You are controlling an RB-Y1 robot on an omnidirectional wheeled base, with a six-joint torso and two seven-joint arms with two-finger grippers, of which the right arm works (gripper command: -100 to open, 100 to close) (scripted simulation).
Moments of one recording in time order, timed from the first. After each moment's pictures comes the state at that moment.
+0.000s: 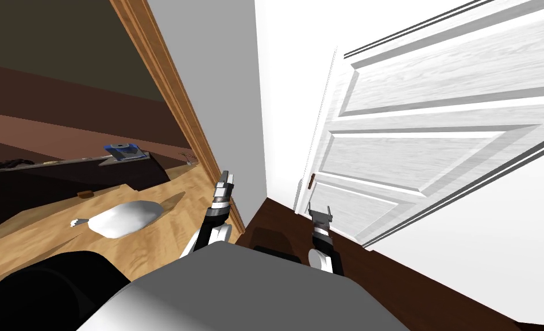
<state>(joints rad) 0.19 -0.27 0.40 -1.40 -0.90 -0.90 -0.60</state>
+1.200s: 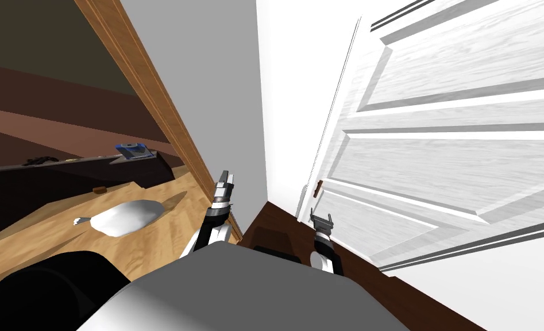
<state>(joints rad) 0.10 -0.33 0.52 -1.18 -1.12 -0.97 -0.79</state>
